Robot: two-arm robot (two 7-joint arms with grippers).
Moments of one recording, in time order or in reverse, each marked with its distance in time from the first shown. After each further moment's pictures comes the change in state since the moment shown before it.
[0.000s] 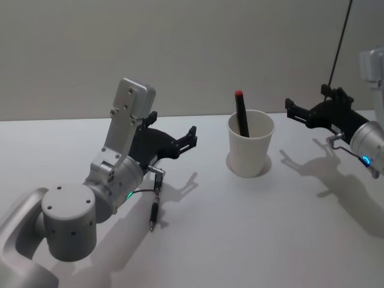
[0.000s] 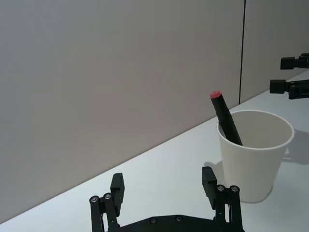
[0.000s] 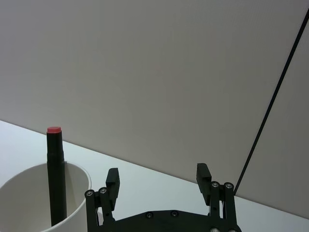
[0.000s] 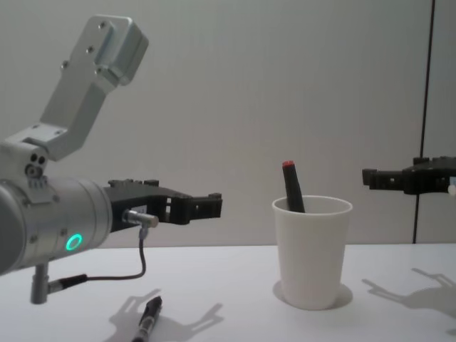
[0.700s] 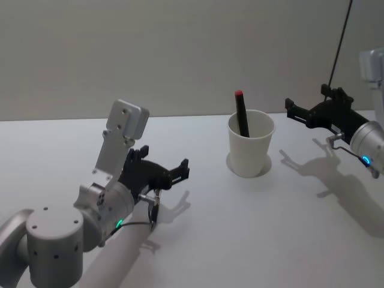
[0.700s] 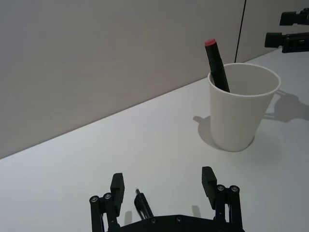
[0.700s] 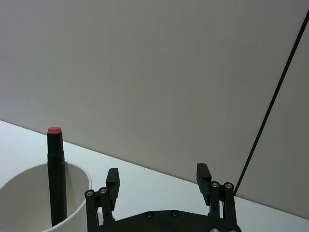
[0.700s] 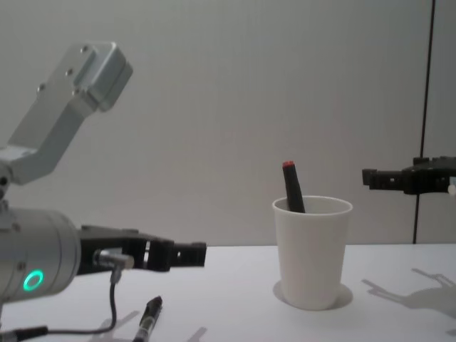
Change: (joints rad) left arm 0.112 0.065 -0.014 -0.158 -0.096 0.191 0.073; right arm 0.000 0.000 0.000 0.000 0.000 0.000 0.000
